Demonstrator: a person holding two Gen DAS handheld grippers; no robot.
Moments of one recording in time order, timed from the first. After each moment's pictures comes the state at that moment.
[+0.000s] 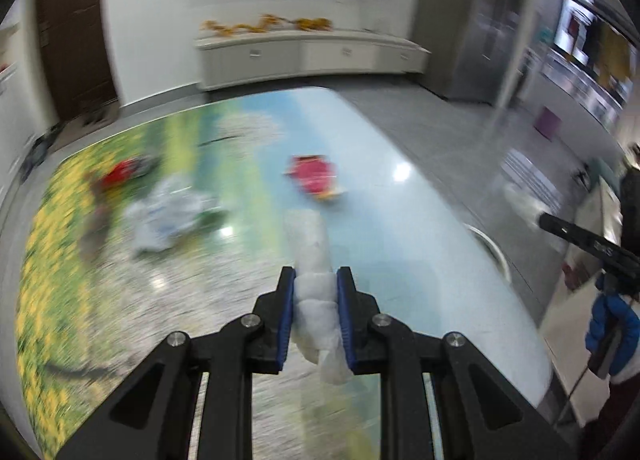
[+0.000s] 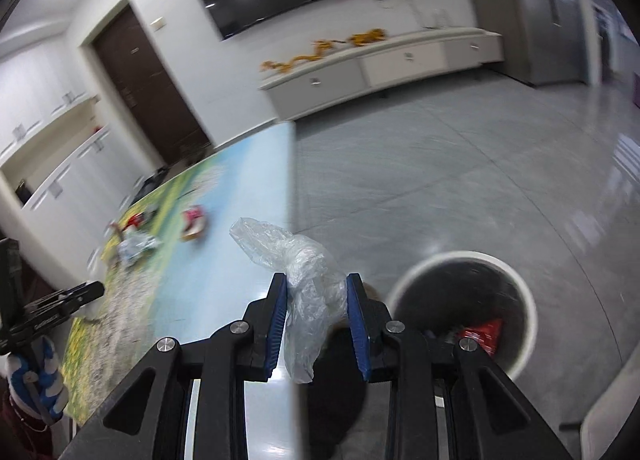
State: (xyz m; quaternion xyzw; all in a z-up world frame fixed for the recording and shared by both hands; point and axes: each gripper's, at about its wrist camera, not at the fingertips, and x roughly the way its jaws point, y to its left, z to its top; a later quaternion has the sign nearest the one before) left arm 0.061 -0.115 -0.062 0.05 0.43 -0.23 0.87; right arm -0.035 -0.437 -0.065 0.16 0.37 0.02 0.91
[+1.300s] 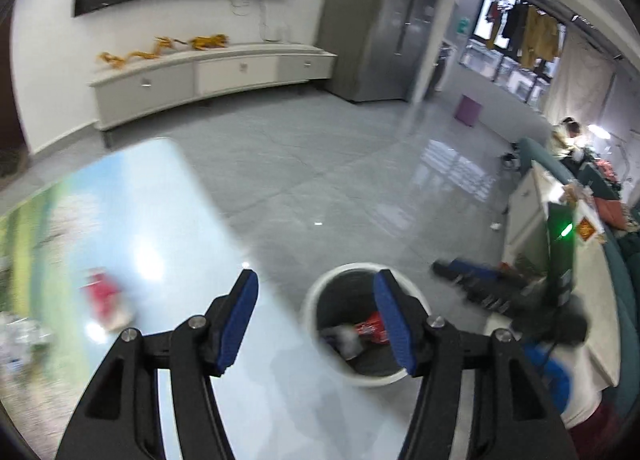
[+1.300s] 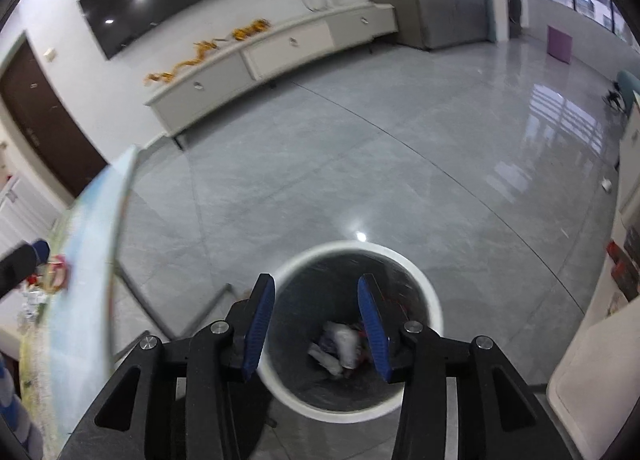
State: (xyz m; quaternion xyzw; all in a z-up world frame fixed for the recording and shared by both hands) left arm 0.090 -0.264 -0.038 0.05 0.40 -0.36 0.84; right arm -0.013 -0.508 -0.088 0.18 0.39 -0.12 0.89
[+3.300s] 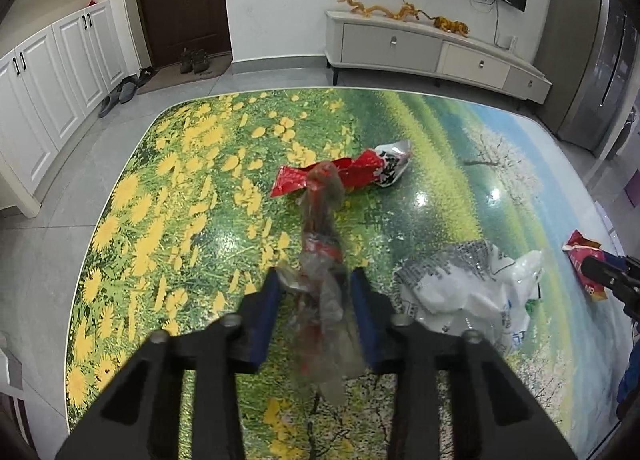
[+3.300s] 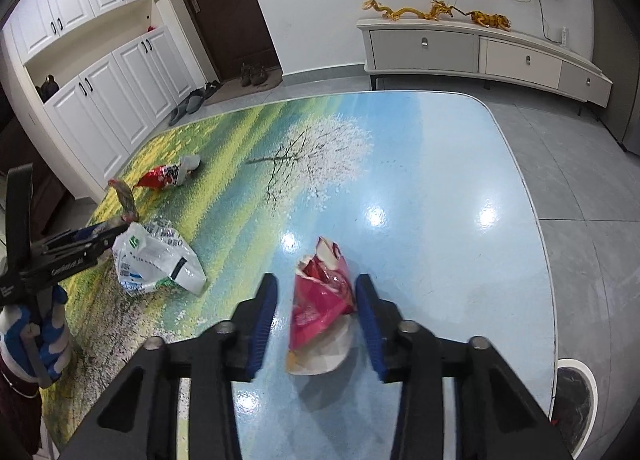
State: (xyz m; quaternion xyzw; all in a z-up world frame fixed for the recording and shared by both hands) left arm 0.210 0.066 -0.125 0.00 0.47 -0.03 0.88; right arm 0.161 -0.228 -0.107 0.02 0.45 0.16 0.88
